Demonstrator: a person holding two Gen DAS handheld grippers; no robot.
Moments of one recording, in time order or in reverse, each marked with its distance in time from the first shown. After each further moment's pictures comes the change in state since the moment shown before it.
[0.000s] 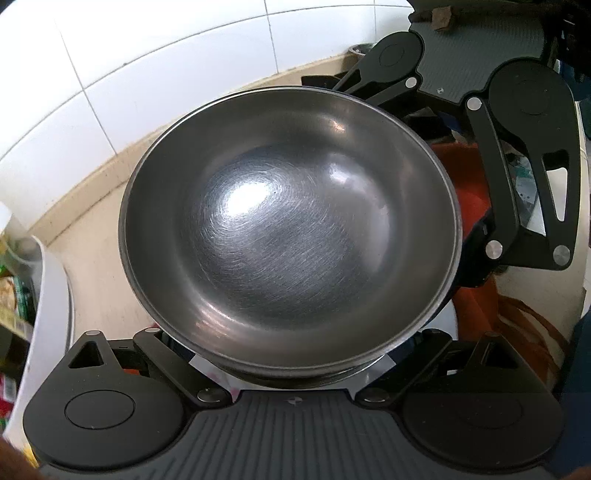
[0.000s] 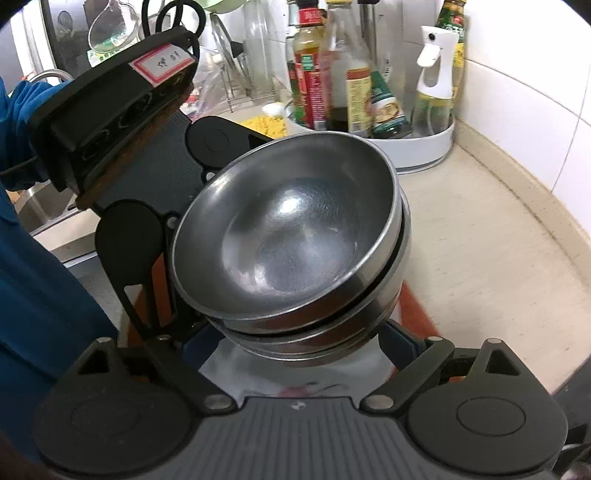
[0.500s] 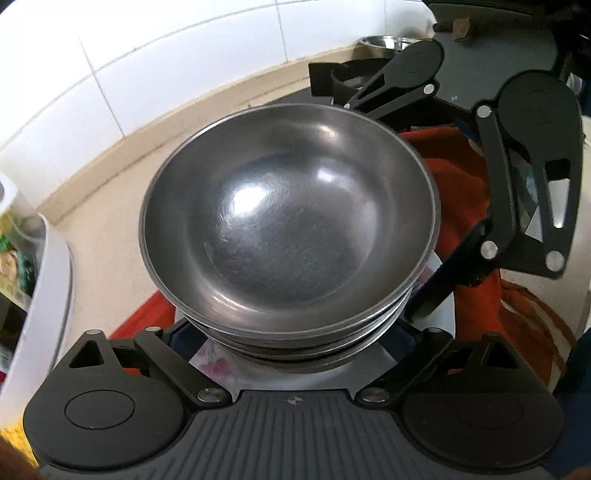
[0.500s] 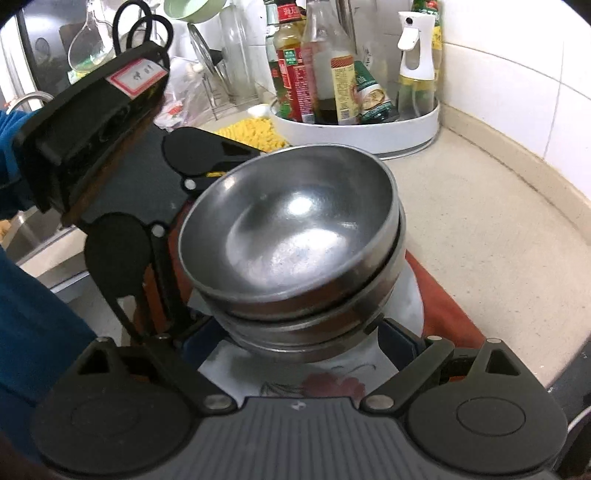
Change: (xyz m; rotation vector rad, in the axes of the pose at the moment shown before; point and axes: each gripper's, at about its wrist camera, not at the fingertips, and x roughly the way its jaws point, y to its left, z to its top) left arm 0.021 0.002 0.003 -0.022 0.009 0.052; right arm 0.006 0.010 -0.018 0.074 -0.012 -0.063
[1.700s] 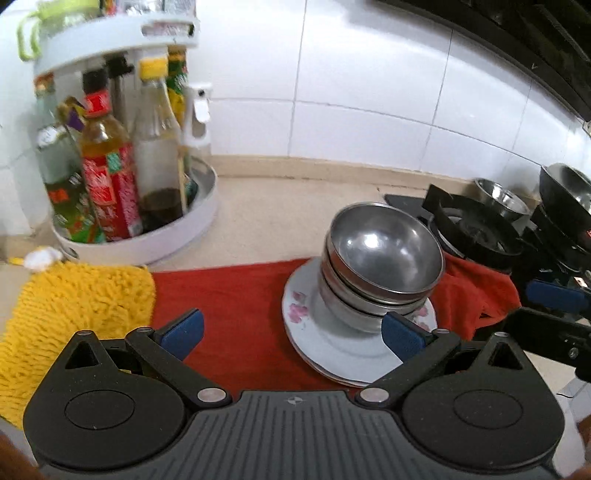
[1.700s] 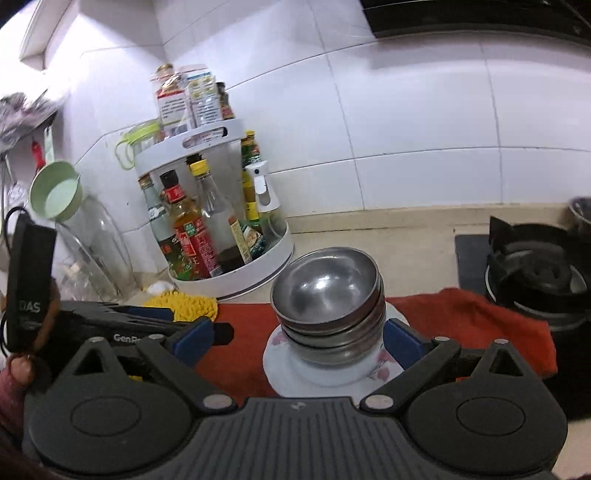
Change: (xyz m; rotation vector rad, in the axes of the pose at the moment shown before) left arm -0.138 0.015 -0.060 -0.586 -0.205 0.212; right arm -0.083 0.193 -0.017 0.633 -0.526 -0.562
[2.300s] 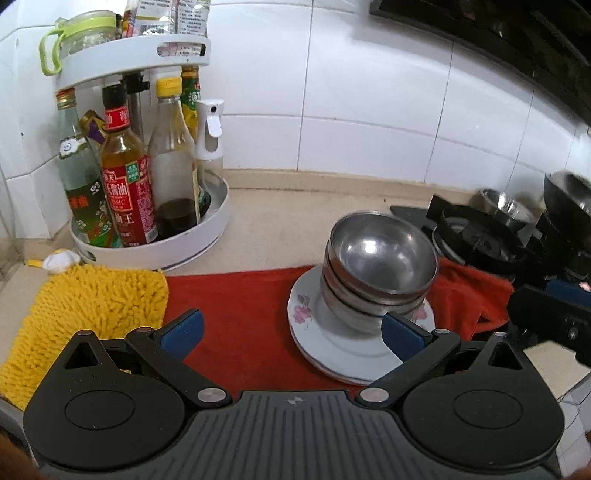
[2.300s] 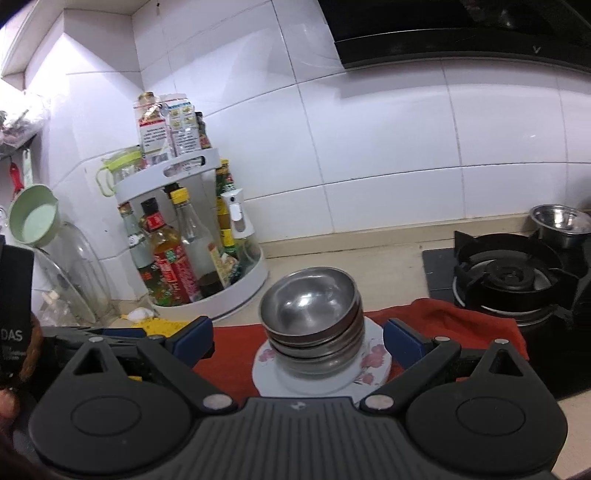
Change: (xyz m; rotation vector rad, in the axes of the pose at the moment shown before) left arm -0.015 -0.011 -0.010 -0.002 -0.031 0.039; right arm -0.023 0.017 -0.006 0.014 -0.078 -0.133
